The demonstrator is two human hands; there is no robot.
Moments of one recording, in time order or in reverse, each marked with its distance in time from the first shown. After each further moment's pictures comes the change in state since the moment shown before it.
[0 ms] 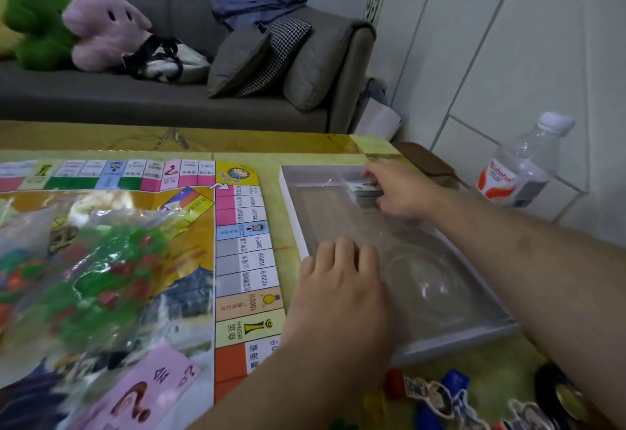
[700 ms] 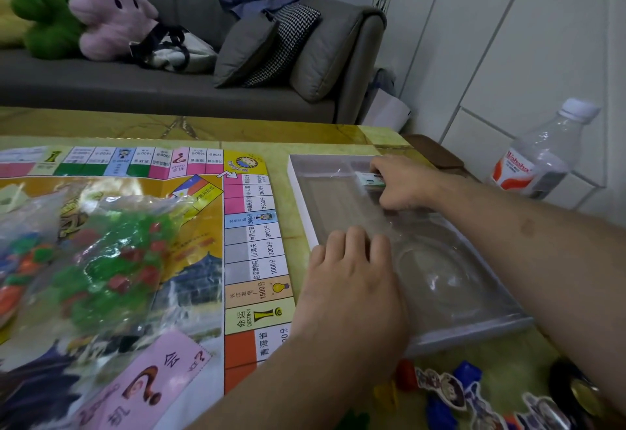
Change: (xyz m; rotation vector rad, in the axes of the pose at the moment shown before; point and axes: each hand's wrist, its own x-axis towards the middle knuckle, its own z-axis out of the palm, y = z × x) left_hand 0.000 -0.001 0.006 -0.002 0.034 -0.006; right_hand 0.004 -0.019 -0.004 -0.063 -0.164 0.049
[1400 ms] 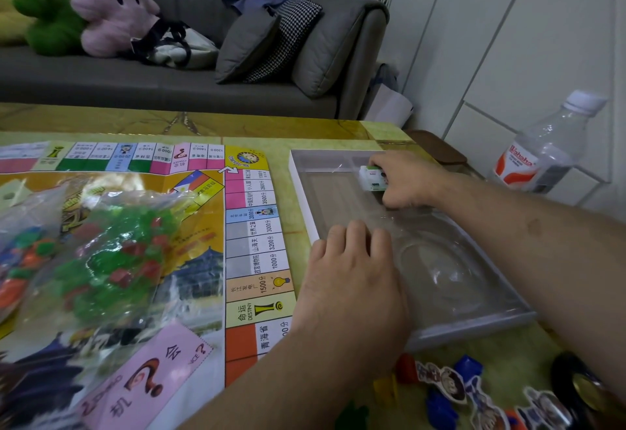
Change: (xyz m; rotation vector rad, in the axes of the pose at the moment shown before) left_hand 0.000 0.001 0.002 -0.003 0.014 -0.016; right_hand 0.002 0.006 0.008 0.014 0.062 -0.058
